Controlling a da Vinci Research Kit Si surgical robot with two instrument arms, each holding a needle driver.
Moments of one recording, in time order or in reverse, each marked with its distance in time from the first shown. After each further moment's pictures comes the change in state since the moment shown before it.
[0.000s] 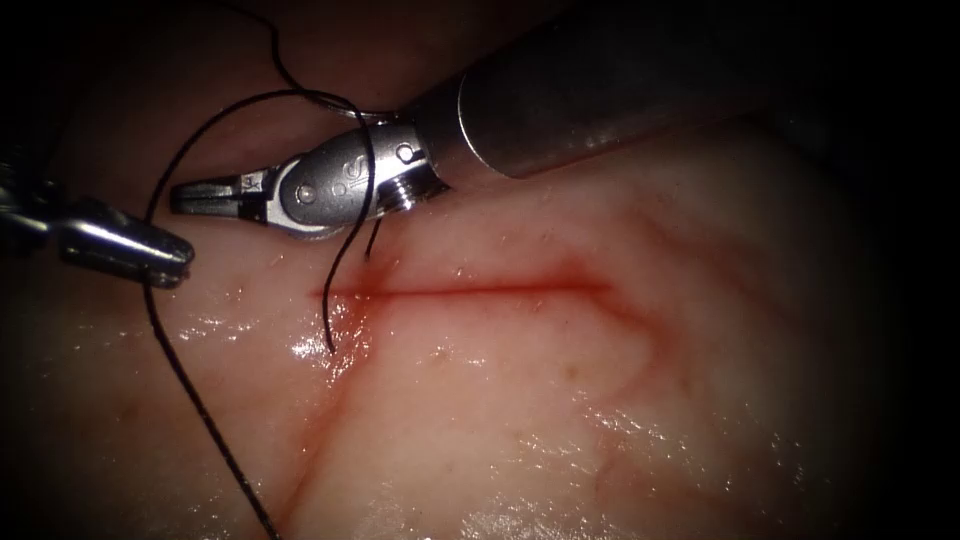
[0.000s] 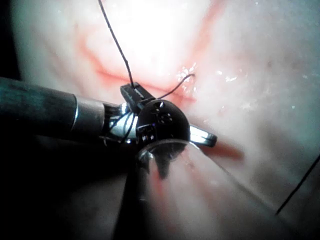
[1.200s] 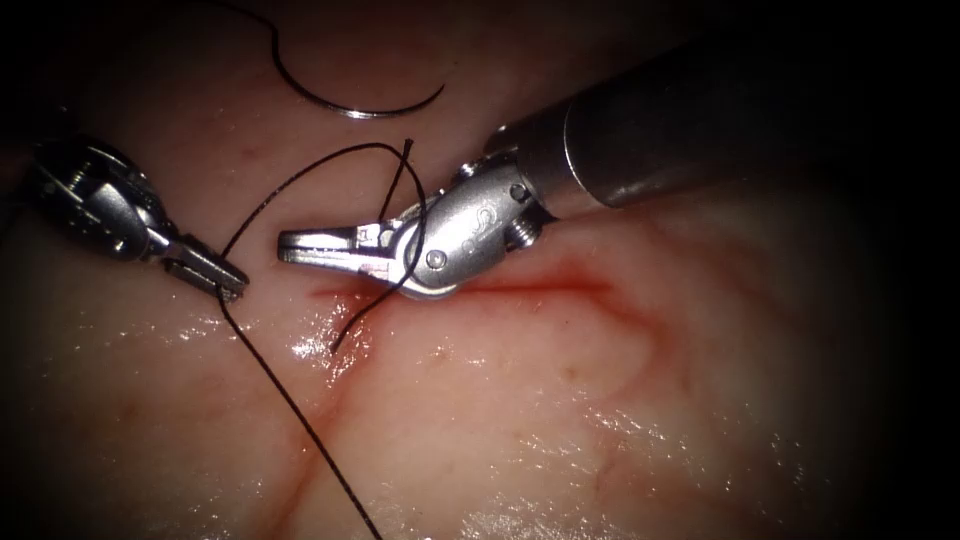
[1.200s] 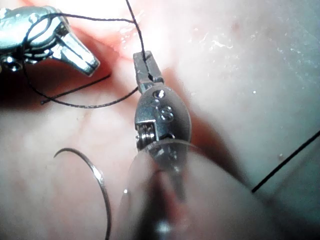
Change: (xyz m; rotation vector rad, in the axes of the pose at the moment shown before) right arm 0.001 -0.002 -0.007 -0.215 0.201 -0.004; left arm -0.012 0.013 0.010 -0.183 0.139 -0.215
